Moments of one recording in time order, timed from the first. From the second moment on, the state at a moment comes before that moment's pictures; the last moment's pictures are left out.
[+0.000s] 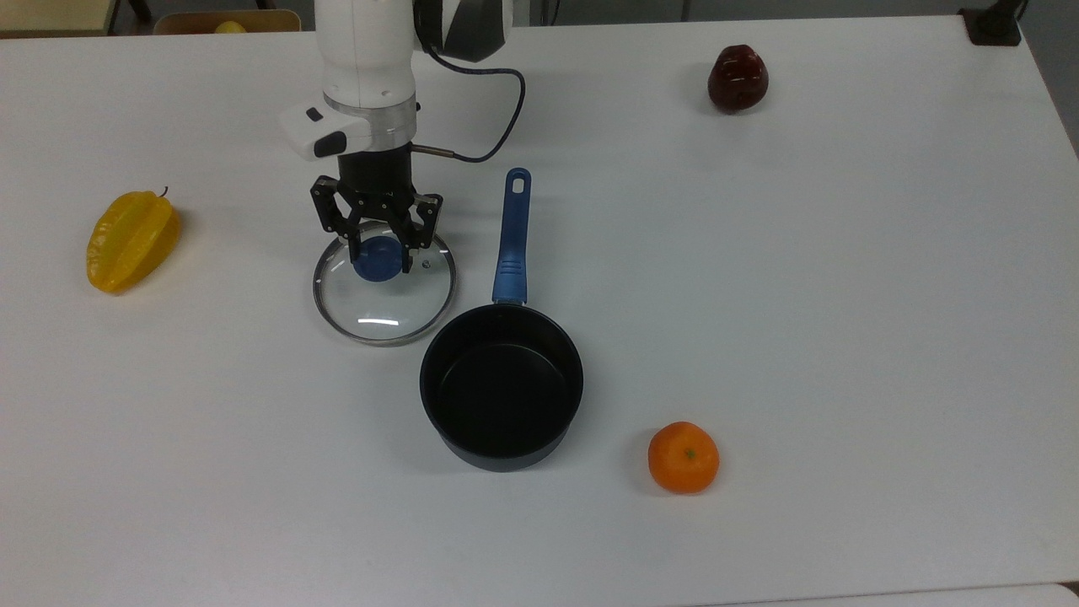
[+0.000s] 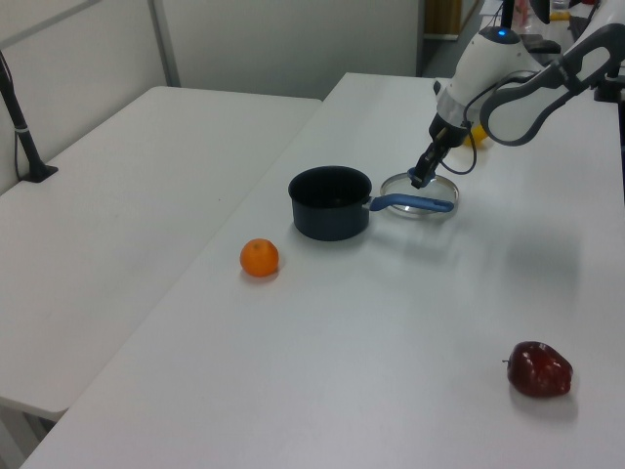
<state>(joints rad) 0.02 0.25 -0.07 -2.12 -0.06 2.77 0.11</state>
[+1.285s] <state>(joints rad) 0.18 0.51 -0.05 -1.48 -0.08 2.45 0.17</state>
